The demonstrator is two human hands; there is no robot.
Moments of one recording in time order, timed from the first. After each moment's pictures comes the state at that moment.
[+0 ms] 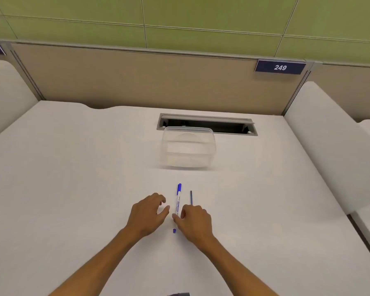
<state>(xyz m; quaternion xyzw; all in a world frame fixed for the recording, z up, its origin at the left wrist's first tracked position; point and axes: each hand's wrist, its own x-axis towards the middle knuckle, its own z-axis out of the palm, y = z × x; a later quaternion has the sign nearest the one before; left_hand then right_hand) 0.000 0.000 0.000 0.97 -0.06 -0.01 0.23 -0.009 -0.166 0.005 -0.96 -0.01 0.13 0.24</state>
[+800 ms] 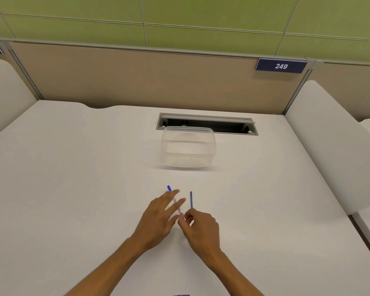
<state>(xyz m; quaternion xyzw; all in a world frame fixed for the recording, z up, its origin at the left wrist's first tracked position) -0.012 -0.018 -0.009 0.95 -0.22 0.05 0.21 -0.037 -0.178 0.018 -0.94 0.01 0.02 0.34</state>
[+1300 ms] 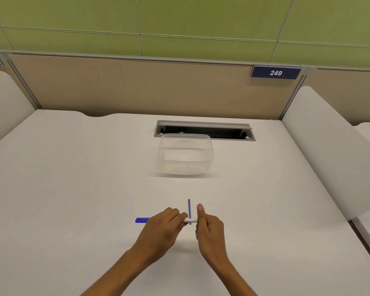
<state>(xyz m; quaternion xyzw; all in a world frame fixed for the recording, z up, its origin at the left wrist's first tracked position) -0.021 -0.040 0.028 0.92 -0.30 0.17 0.18 -0.035 -0.188 0.039 -0.81 0.12 -0.03 0.57</state>
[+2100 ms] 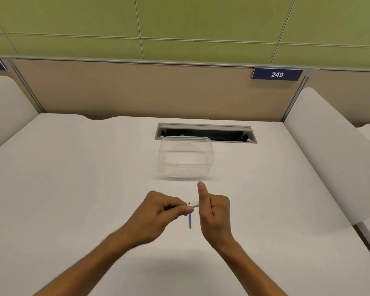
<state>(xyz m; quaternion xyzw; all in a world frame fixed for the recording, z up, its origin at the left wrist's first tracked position) -0.008 -0.035 0.139 0.83 -0.20 -0.09 0.52 -0.008 -0.194 0.104 -0.77 -0.07 -0.19 0.61</state>
